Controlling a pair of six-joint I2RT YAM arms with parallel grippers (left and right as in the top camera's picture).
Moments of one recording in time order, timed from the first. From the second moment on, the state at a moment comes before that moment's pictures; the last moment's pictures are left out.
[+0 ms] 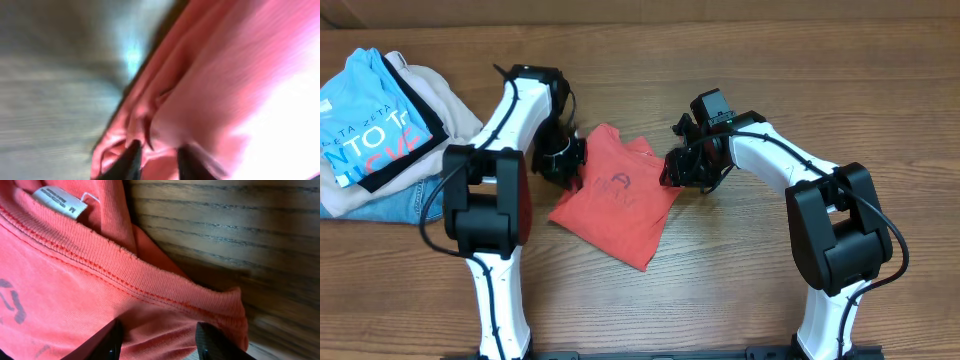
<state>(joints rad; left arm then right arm) -0.12 2.28 1.81 -1.39 0.25 -0.15 0.37 2.05 1.36 -0.70 -0.47 0.24</state>
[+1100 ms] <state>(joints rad) -0.13 2.35 1.83 -1.06 0.67 0.04 0.37 2.05 1.36 -0.70 -0.46 0.23</state>
